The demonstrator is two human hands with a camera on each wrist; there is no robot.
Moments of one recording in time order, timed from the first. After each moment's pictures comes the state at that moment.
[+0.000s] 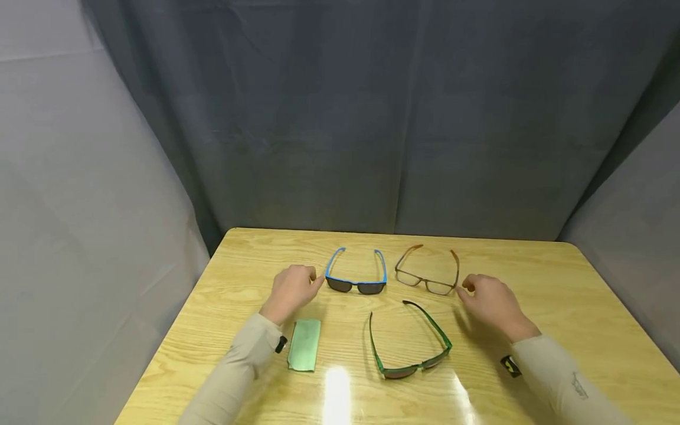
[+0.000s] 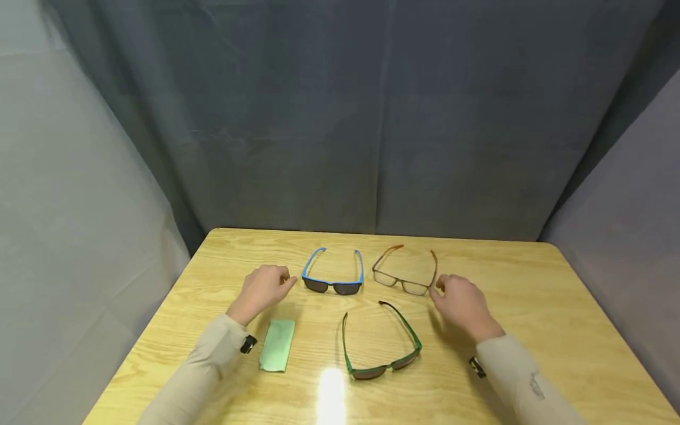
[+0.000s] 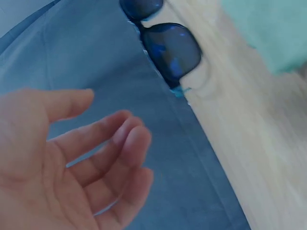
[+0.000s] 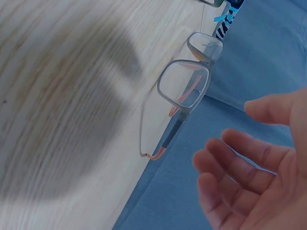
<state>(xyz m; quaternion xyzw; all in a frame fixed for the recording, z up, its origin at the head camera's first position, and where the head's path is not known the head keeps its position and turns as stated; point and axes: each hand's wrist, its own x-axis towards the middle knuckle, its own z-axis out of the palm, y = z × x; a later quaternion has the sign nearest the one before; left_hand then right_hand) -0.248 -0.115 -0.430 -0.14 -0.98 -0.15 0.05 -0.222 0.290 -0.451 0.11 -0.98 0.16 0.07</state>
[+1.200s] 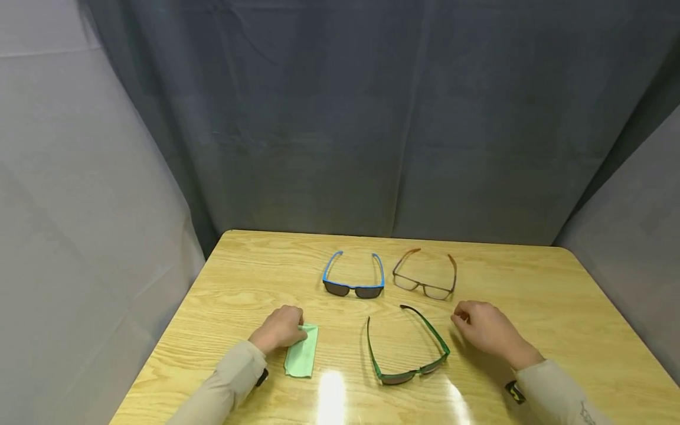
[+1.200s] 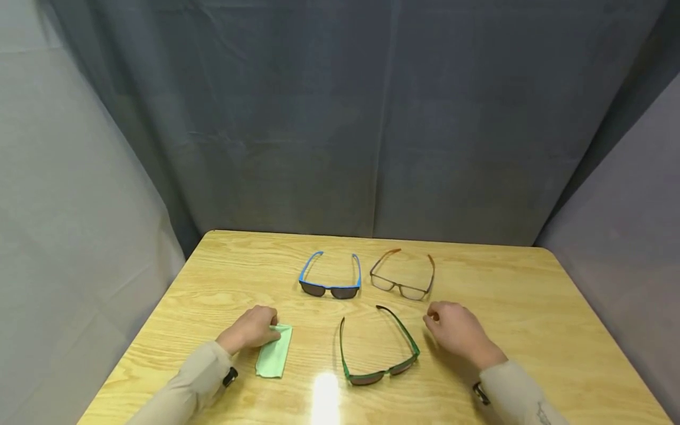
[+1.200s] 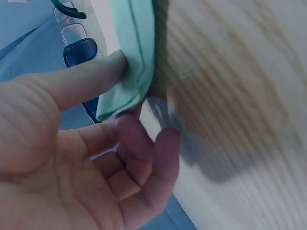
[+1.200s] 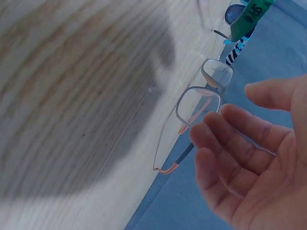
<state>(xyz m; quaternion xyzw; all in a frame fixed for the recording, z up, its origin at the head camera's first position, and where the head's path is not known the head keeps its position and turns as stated) -0.220 -0.141 -0.483 -0.15 -0.96 -0.19 -0.13 -0.199 0.285 -0.470 0.16 -0.97 0.17 0.04</state>
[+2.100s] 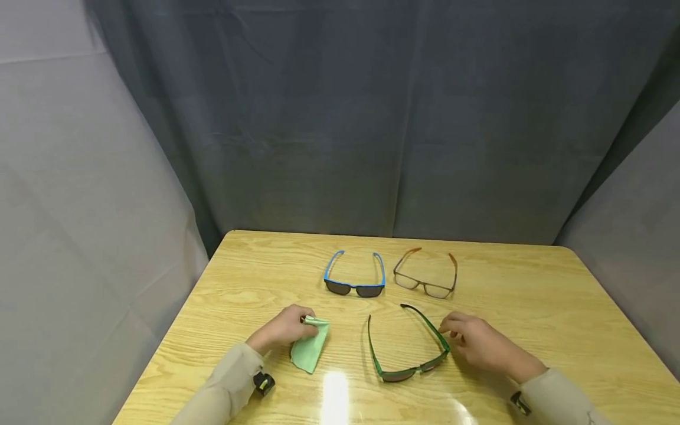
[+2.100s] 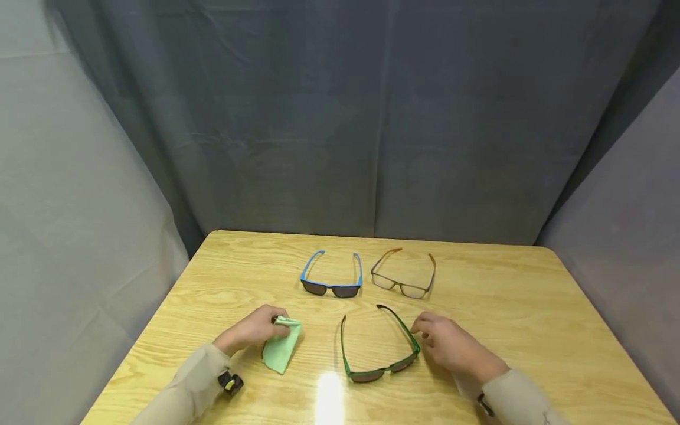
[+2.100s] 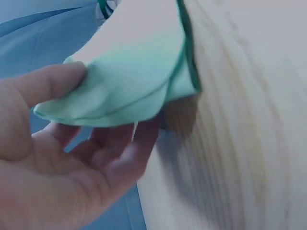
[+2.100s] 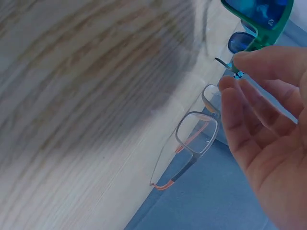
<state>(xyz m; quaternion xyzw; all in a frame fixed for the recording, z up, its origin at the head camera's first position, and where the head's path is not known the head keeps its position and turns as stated) -0.217 -0.141 -0.487 -0.17 -0.86 -0.44 -0.19 -0.181 0.283 -0.476 0.35 -0.91 0.21 -0.02</state>
